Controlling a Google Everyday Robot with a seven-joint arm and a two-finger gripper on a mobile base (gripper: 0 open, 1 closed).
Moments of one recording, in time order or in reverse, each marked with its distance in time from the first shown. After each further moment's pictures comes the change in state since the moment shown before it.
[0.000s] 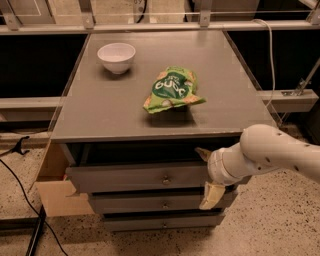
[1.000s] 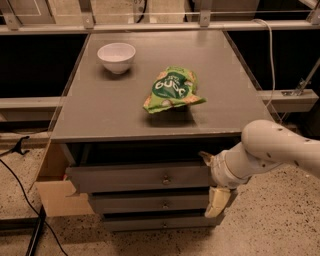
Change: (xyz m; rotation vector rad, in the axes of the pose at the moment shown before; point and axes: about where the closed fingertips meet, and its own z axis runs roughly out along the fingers) arm 0.008 0.025 -0.007 -0.136 0.031 0.056
